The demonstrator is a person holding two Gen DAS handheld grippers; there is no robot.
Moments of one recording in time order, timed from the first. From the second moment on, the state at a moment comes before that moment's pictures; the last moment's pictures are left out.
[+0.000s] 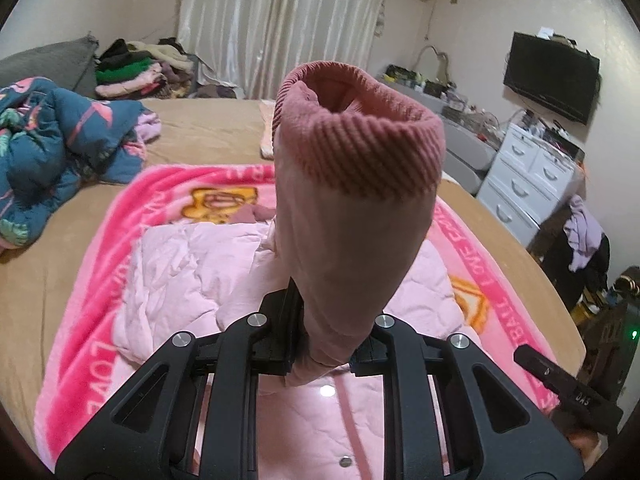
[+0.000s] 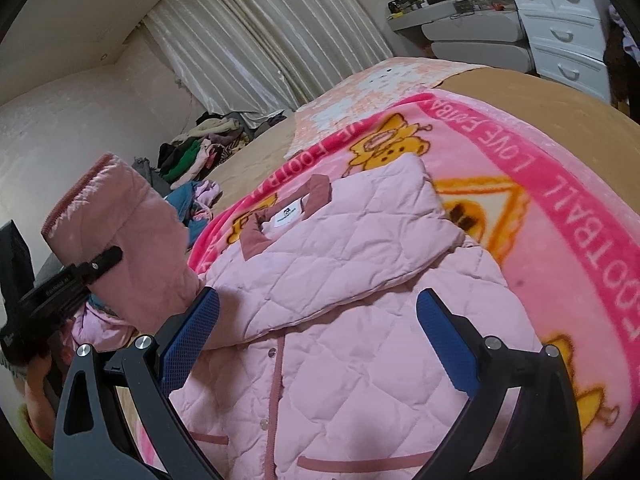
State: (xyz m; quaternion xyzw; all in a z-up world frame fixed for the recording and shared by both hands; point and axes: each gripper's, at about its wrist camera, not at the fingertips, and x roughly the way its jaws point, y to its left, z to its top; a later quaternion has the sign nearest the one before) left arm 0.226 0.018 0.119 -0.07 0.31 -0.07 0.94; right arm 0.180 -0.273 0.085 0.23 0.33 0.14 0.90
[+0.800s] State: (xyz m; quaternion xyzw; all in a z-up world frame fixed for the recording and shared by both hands) left arm 0.243 -0.069 0.014 0.02 0.42 -0.11 0.90; right arm 0.179 -0.314 0.065 0.25 0.35 0.10 0.90
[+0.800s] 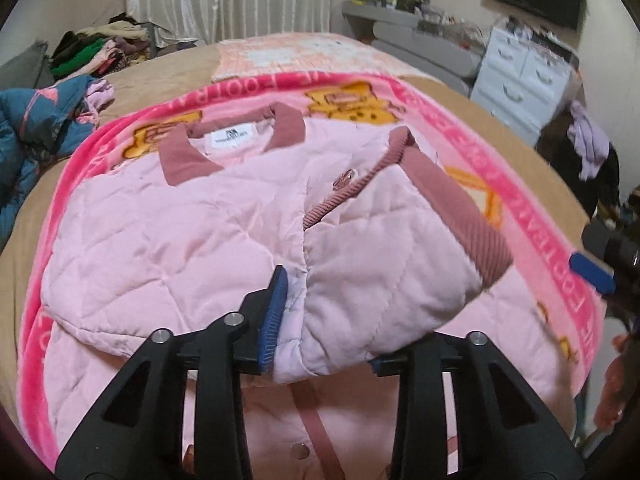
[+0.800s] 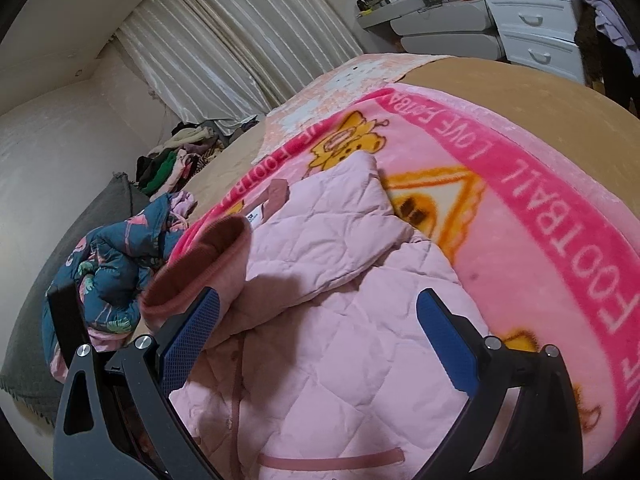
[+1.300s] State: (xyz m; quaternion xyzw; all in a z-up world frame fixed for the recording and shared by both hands) left arm 0.211 -0.074 0.002 0.06 0.45 -0.13 0.88; right arm 0.191 -0.304 0.051 0.24 0.37 0.10 0.89
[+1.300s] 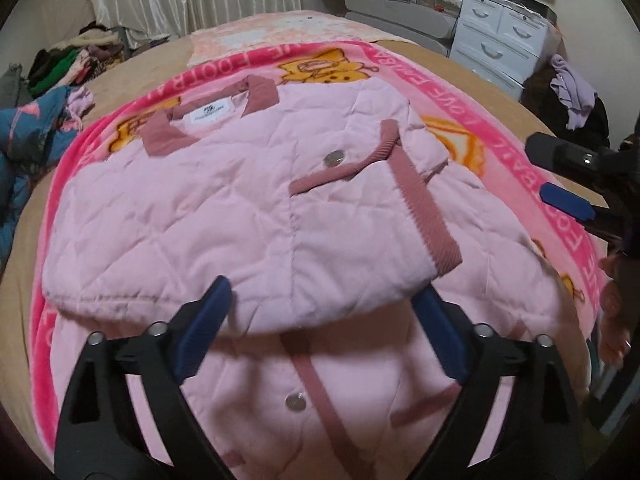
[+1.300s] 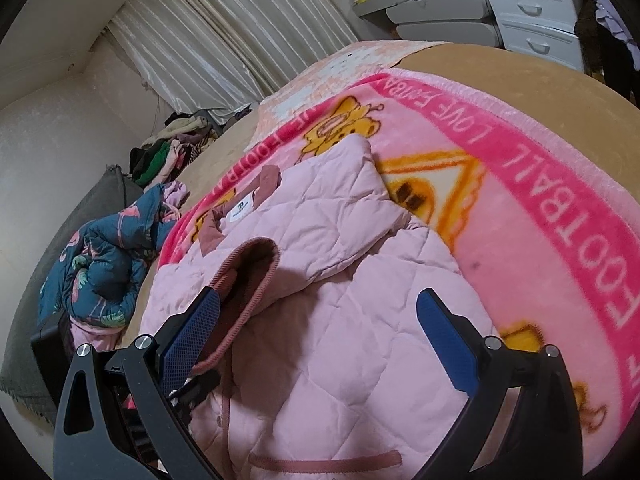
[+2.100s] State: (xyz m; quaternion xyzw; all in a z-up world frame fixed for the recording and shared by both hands) left arm 0.221 0.092 0.030 -0.05 0.42 0.03 0.91; right arm 0.223 -0.198 -0.009 0.19 0.47 0.17 0.84
